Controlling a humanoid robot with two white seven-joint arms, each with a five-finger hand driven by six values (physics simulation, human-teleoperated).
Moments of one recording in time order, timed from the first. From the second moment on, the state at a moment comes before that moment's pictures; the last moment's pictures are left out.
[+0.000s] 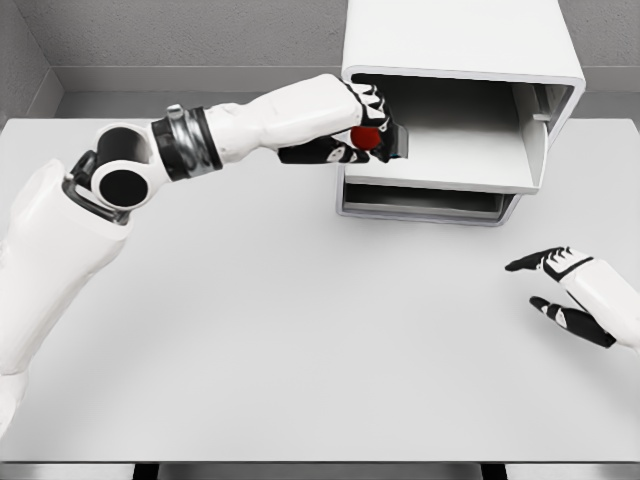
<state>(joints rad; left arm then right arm) -0.78 0.35 -0.60 -1.57 -0.28 -0.41 -0.52 0.32 -0.64 -0.14 -1.74 0.39 -0.61 0.12</state>
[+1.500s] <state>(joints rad) -0.86 0.13 -0.60 -1.33 -0.39 -0.43 -0.52 0.22 -0.61 -0.04 -1.73 0.39 -0.61 0.13</state>
